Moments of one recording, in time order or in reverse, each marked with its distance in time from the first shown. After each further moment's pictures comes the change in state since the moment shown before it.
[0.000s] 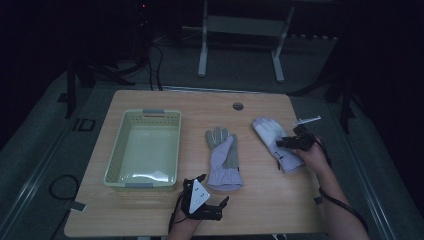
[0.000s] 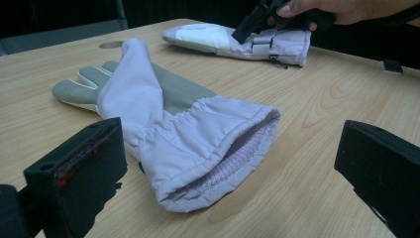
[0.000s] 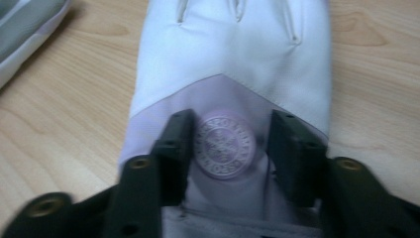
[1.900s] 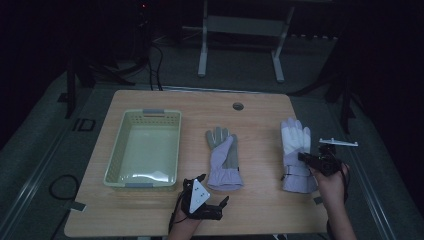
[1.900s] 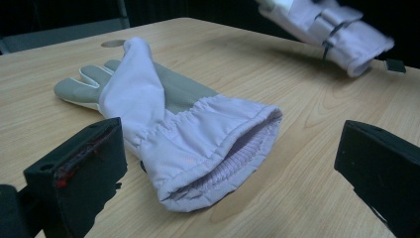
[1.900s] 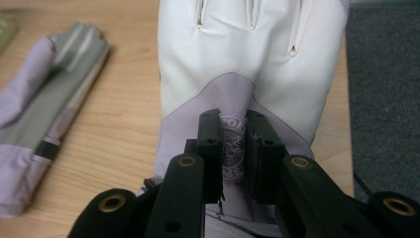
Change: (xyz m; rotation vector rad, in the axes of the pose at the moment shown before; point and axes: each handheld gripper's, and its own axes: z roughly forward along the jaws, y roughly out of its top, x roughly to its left) left arm 0.000 0.000 0.000 0.005 0.006 -0.003; right arm 0.069 -0.060 -0.099 -0.169 -0.196 0.316
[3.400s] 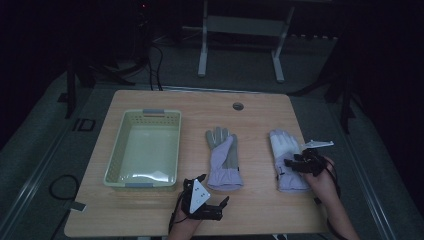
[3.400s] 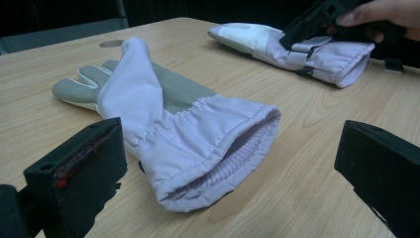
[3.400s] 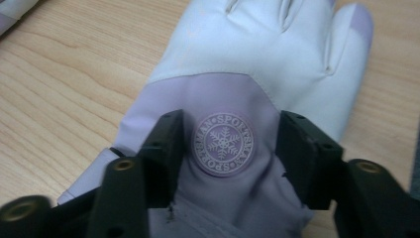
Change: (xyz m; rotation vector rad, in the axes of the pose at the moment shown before) left arm -0.001 0.000 0.000 0.000 -0.005 0.004; right arm -0.017 -0.014 0.060 0.091 0.063 -0.283
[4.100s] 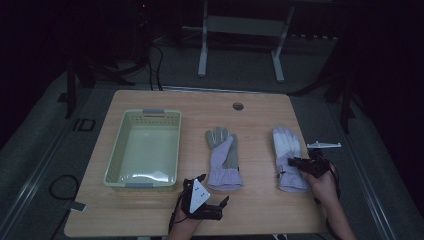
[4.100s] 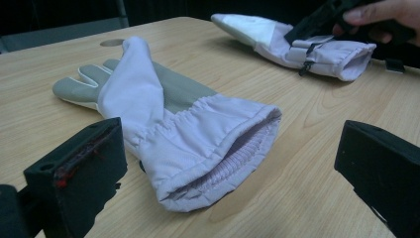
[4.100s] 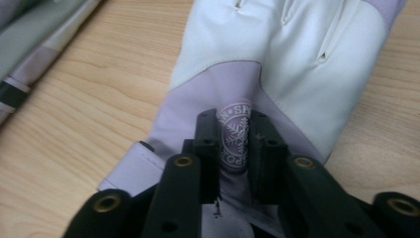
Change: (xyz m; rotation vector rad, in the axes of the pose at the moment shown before) left arm 0.000 0.000 0.000 0.004 0.003 -0.004; right arm -0.004 -0.002 -0.013 -0.028 0.087 0.118
